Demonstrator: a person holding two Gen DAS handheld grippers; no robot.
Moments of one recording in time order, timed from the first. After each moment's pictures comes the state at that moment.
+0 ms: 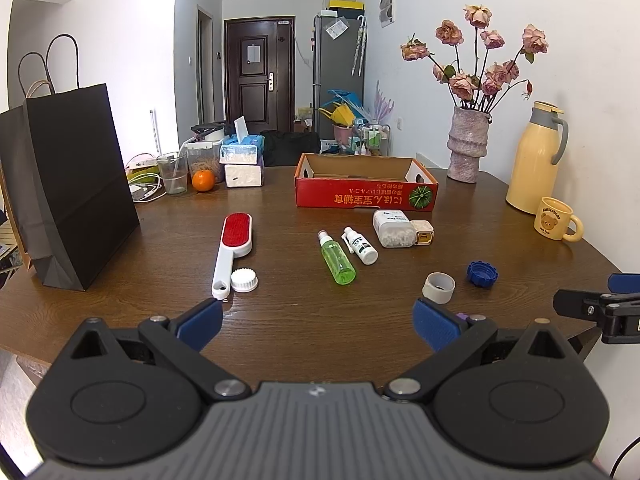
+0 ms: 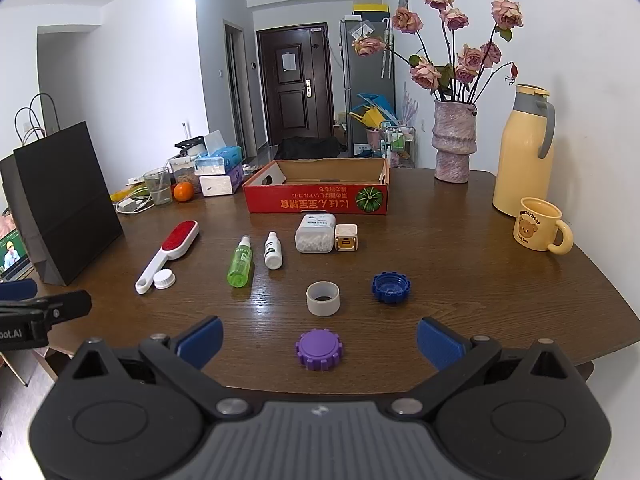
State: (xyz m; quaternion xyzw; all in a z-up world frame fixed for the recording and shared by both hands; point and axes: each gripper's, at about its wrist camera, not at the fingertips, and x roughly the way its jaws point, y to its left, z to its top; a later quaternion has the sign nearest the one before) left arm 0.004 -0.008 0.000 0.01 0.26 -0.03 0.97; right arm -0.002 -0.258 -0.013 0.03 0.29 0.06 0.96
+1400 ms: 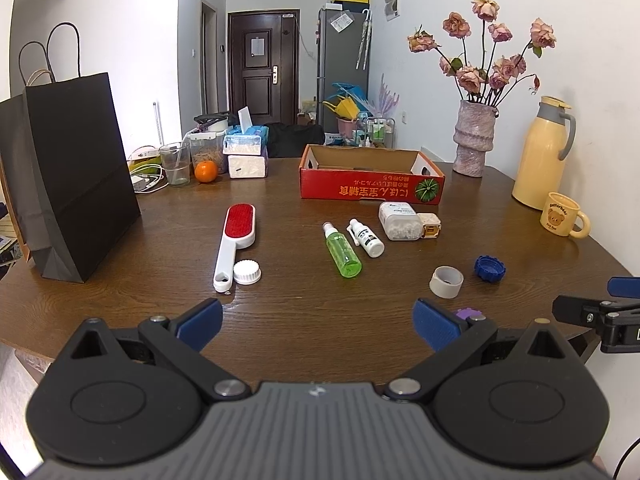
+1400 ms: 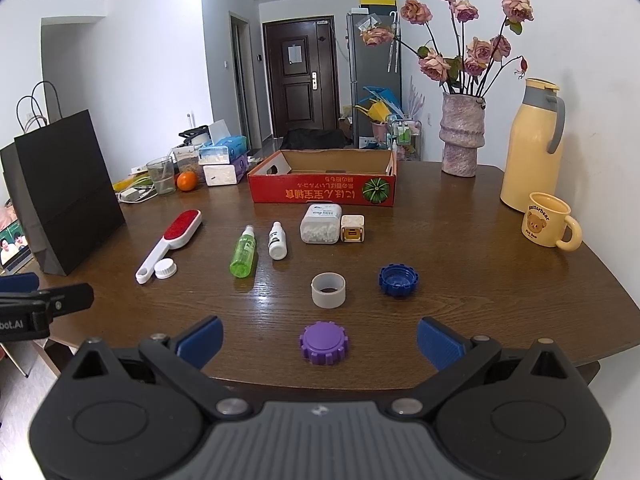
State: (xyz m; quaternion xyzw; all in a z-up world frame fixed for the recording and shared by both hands) left arm 0.013 -0.005 -0.013 0.00 0.27 -0.02 0.96; right arm 0.005 -0.252 -0.023 0.02 0.30 0.07 0.95
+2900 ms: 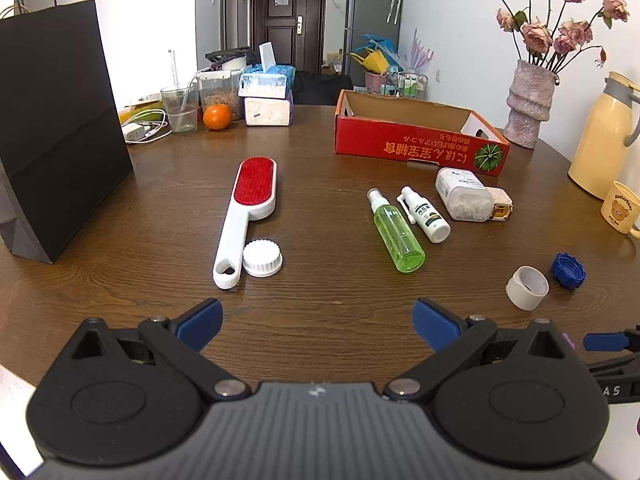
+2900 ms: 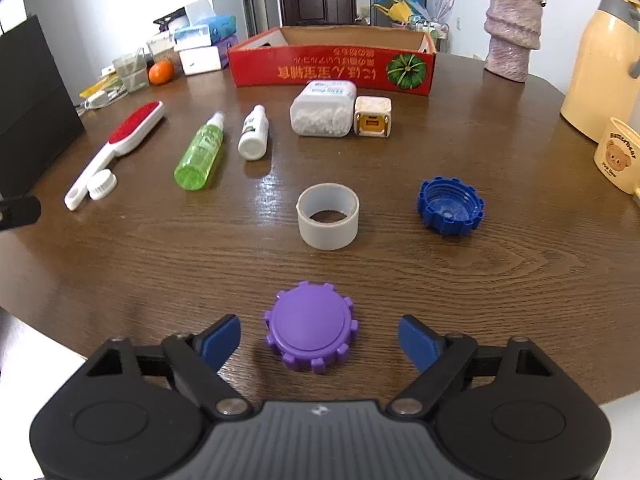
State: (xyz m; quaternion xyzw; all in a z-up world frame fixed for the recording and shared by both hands) left arm 0.142 0.023 -0.065 -0.02 0.35 0.01 0.94; right arm 0.150 -0.237 -0.129 0.00 0.45 0.09 0.89
